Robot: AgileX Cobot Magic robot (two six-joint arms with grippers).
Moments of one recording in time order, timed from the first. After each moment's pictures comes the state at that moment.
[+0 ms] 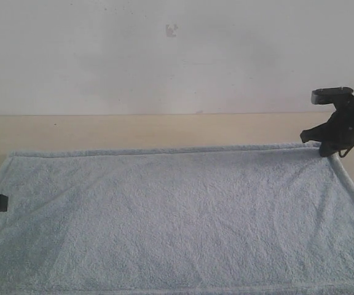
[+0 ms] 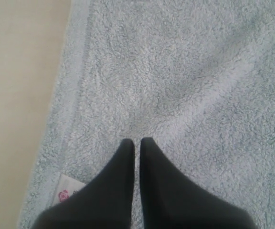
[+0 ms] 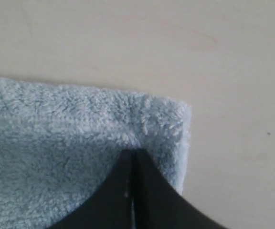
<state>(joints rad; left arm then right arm) -0.01 1.43 -0.56 0.34 0.22 -0.49 -0.13 2.38 -1.84 0.19 0.73 -0.37</state>
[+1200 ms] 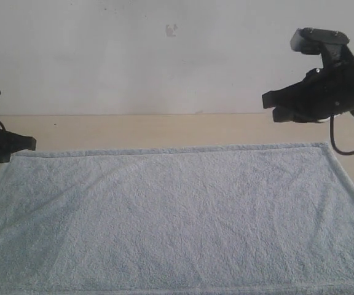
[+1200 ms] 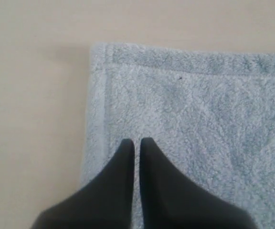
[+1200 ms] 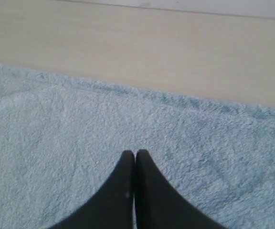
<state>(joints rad) 0.06 1.94 -1.17 0.25 0.29 -0.26 0.10 1.68 -1.14 0.83 0.45 -0.78</state>
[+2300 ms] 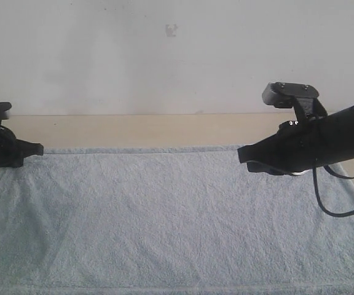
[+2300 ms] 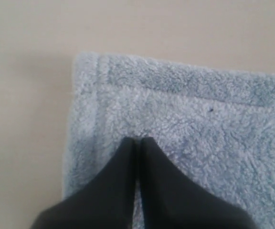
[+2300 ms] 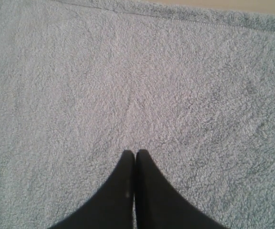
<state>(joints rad) 0.13 2.21 -1.38 -0.16 0.24 0.18 0.21 1.67 -0.91 1.15 0.40 -1.07</state>
